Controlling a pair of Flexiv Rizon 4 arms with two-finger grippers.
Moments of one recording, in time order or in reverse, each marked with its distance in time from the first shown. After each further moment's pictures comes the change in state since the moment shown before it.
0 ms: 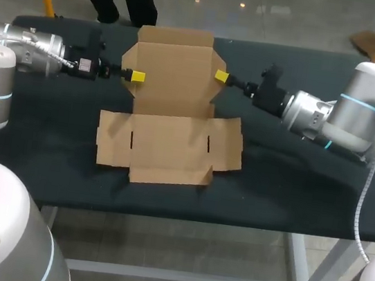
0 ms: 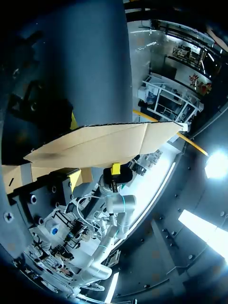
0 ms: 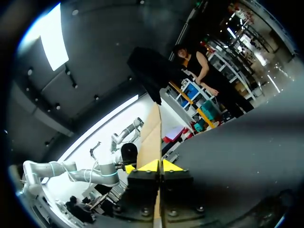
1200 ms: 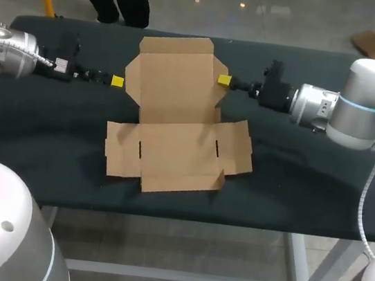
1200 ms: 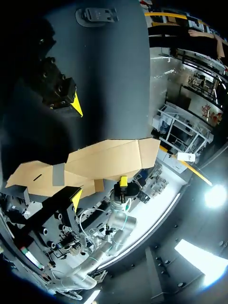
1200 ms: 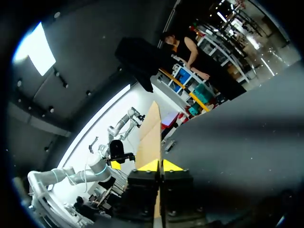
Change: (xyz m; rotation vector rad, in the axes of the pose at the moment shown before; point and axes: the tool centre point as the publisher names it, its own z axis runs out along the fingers) left arm 0.014 0.024 -0.063 -0.080 -0.244 -0.149; right arm -0.013 -0.008 -0.011 0.126 -0.044 0.094
